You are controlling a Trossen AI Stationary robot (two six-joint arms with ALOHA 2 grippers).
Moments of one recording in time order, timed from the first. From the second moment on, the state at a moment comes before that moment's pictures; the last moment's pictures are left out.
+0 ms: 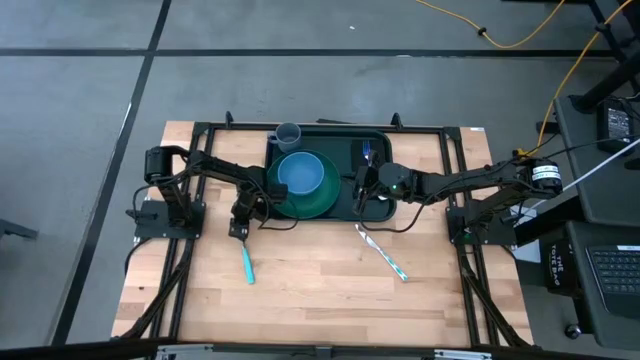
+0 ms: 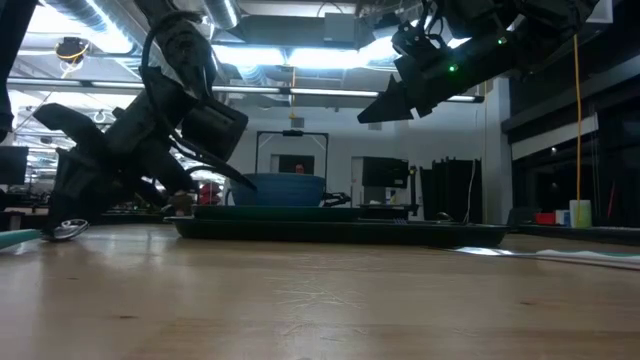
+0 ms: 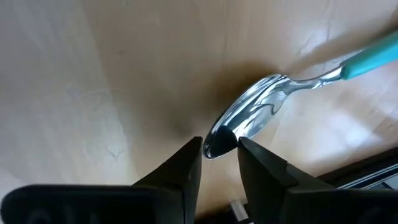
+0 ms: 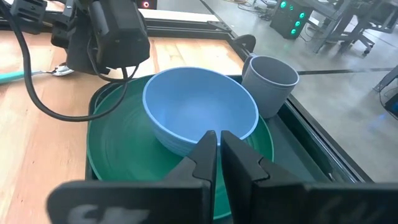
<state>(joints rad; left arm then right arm) 0.21 1.75 0.87 -1.13 0.26 0.28 -0.10 1.41 0.68 0.38 0.28 -0.10</state>
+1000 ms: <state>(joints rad) 0.22 1.75 0.88 -1.10 0.29 0.22 -0.10 1.41 0.68 0.38 0.28 -0.10</state>
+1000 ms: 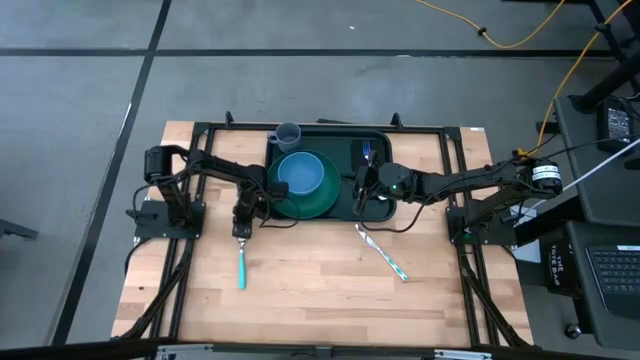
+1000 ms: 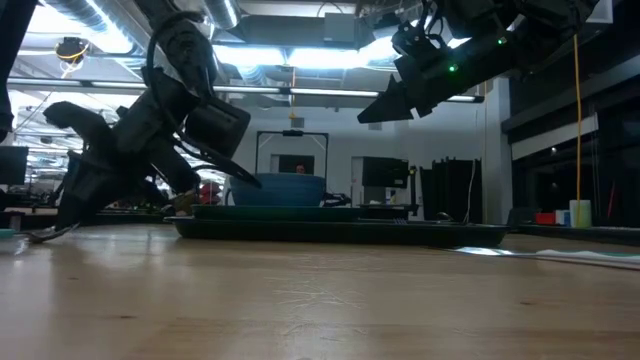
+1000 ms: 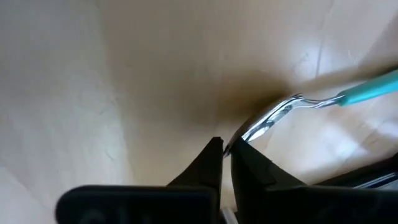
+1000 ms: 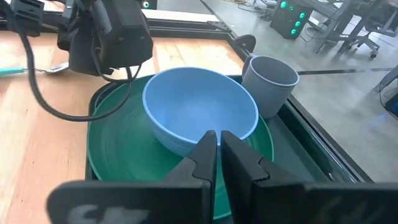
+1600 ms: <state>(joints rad) 0.27 1.45 0.88 -1.12 0.25 0.02 -0.10 1.41 0.68 0.39 0.28 -0.11</state>
